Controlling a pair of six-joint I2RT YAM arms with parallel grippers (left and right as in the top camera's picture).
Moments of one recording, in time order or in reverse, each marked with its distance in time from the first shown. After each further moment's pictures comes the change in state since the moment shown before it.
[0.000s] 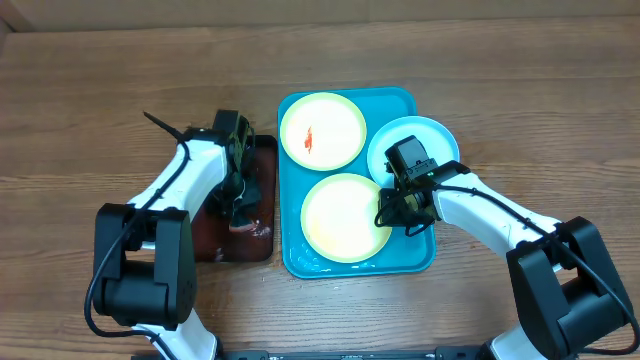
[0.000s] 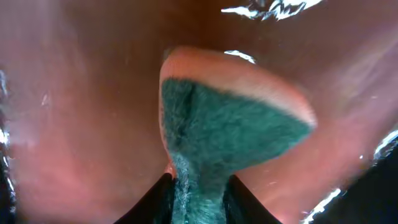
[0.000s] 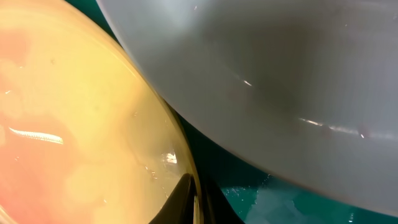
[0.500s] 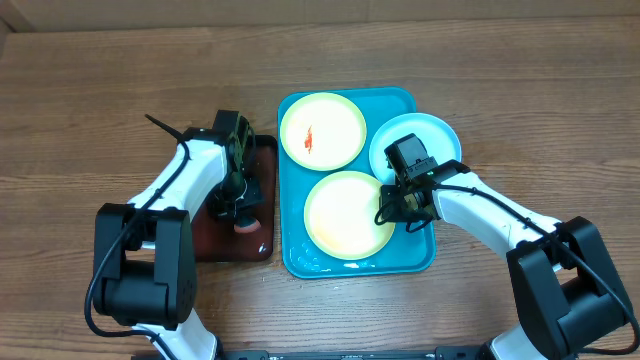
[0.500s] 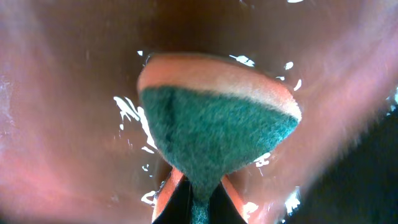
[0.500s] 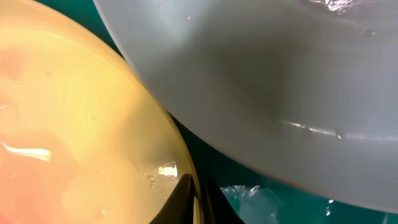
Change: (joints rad) left arm 0.000 0.000 0.015 -0.028 0.063 0.016; right arm 0.000 0.000 0.008 0.026 0.064 0.006
